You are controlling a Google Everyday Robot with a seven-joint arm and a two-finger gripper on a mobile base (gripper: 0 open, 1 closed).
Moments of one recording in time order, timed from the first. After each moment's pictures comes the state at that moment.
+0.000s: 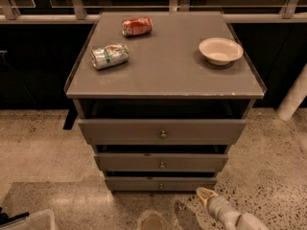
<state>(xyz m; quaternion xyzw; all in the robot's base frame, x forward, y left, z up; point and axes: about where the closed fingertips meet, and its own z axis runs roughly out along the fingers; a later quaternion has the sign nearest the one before) 0.520 -0.250 0.253 -0.20 0.83 0.13 0.50</state>
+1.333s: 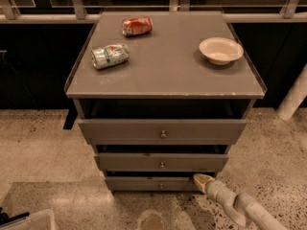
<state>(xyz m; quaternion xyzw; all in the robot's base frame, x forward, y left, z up) 0.595 -0.254 0.236 -0.23 0.81 0.18 0.52</state>
